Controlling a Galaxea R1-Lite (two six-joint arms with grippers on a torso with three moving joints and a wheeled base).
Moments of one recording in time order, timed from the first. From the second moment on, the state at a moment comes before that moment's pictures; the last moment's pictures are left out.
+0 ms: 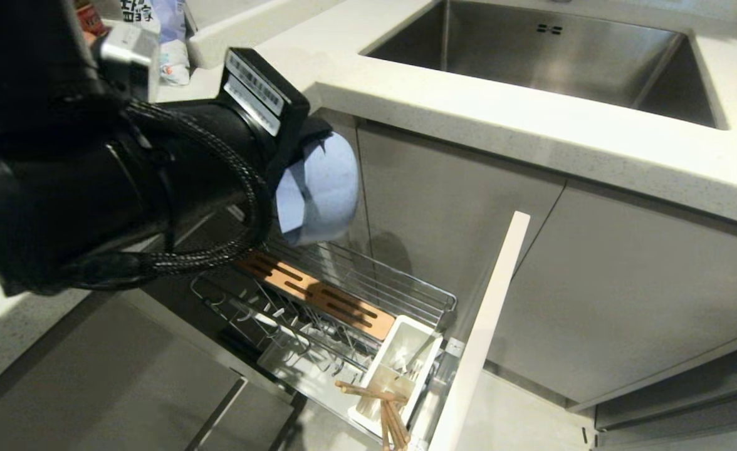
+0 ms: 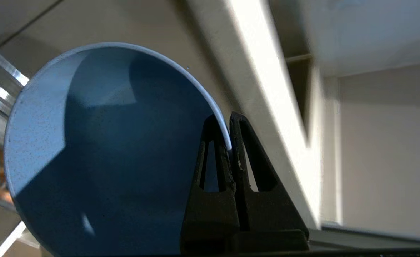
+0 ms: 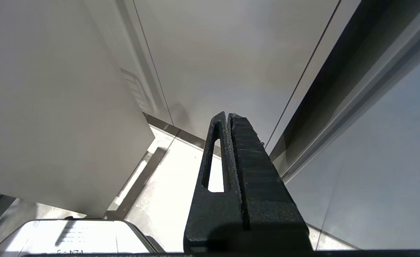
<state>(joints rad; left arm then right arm) -0.90 1.43 -1.18 -0.23 0.43 -0.89 0.00 0.00 0.00 0.00 0.00 0.00</state>
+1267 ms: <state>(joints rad) -0.86 1.94 -1.12 -0.69 0.65 -1.27 0.00 0.00 0.00 0.00 0.00 0.00</state>
